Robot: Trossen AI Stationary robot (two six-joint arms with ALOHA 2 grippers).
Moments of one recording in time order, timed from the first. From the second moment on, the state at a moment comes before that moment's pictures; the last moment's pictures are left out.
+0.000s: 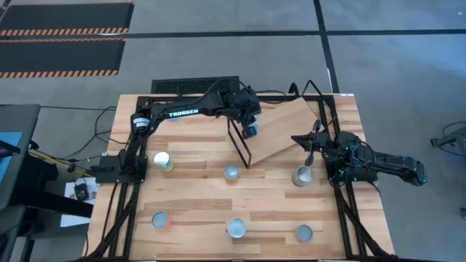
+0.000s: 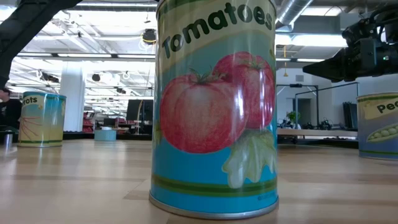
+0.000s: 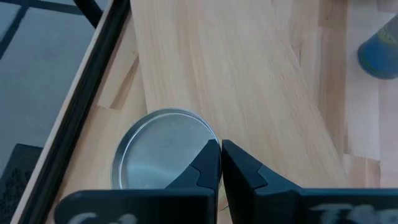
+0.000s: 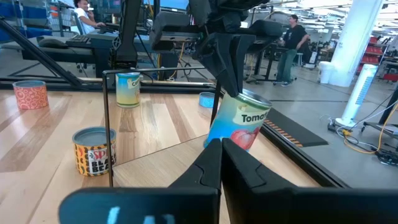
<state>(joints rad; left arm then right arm) 0.29 2.08 1.94 -0.73 0.00 0.09 -0.27 0.04 0.01 0.04 0.05 -0.11</state>
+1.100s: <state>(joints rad) 0.27 2.08 1.93 -0.75 0.02 0.08 -0.27 0.04 0.01 0.04 0.05 -0.11</state>
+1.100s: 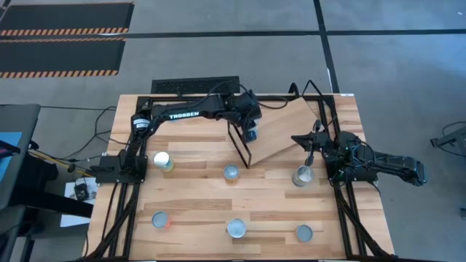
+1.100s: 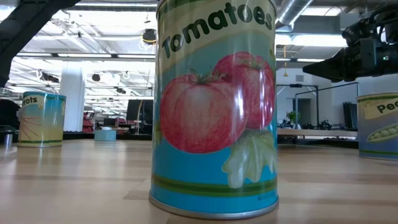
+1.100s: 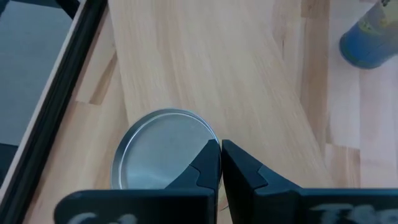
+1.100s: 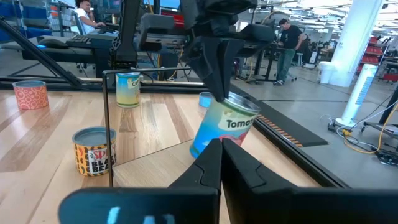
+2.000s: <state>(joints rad) 0.27 2.08 1.93 -0.78 0.03 0.07 -0.27 0.04 0.01 0.04 0.05 -0.11</state>
